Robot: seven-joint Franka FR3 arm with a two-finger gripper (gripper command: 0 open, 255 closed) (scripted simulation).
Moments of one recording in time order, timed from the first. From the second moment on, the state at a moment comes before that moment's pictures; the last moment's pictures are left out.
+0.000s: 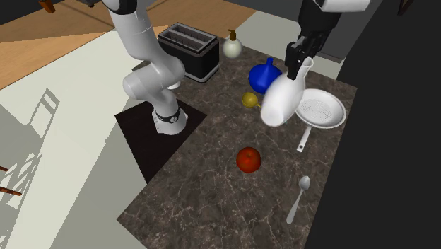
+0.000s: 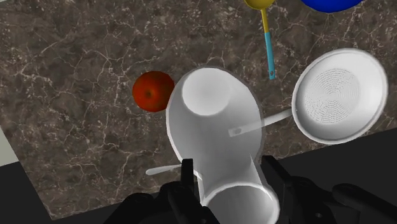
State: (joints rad) arm 0.03 -0.15 0.47 -1.55 0.05 1.46 0.39
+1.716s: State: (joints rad) arm 0.04 -0.24 0.47 -1.99 0.09 1.81 0.36
